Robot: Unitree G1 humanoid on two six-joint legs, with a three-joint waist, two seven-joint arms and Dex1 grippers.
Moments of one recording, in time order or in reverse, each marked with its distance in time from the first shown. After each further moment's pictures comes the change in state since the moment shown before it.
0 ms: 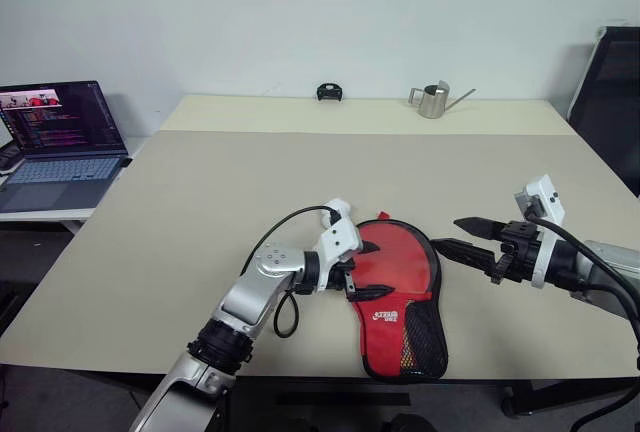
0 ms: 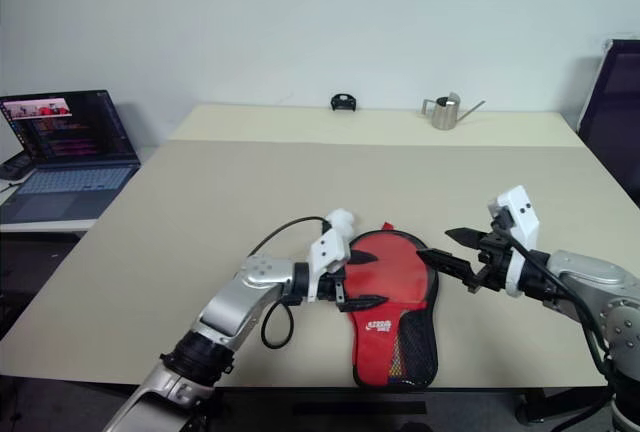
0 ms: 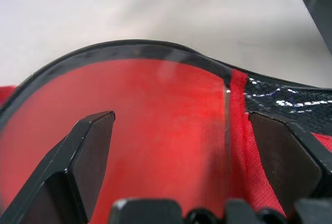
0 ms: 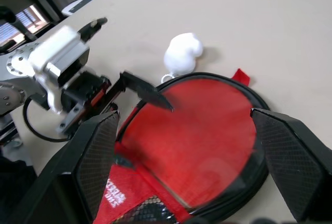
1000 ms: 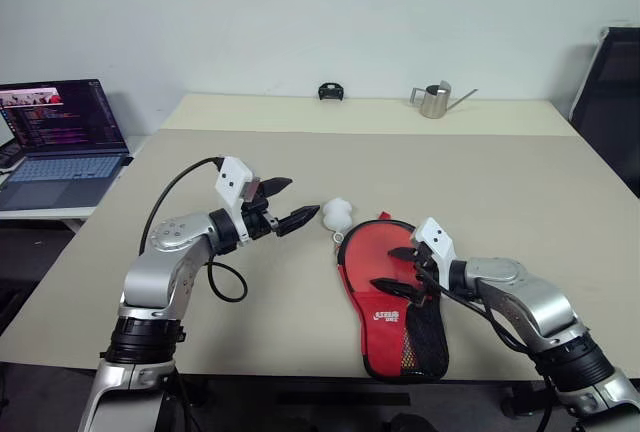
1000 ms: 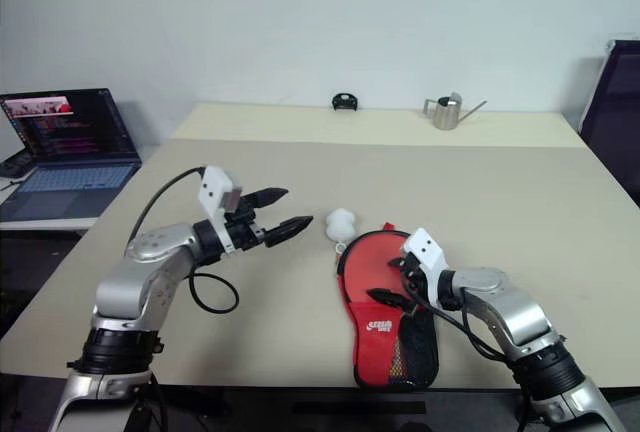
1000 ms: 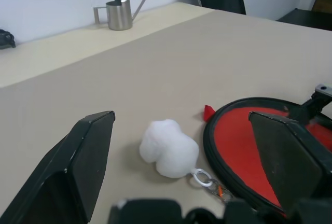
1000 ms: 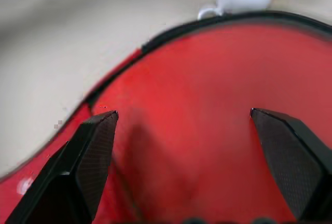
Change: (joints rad) left arm -0.003 0.187 0.369 -0.099 -0.204 0.138 0.146; right arm -0.120 0.169 0.641 0.465 -0.639 -0.616 0.237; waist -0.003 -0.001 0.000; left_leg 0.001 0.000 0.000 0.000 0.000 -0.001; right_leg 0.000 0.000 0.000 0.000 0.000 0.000
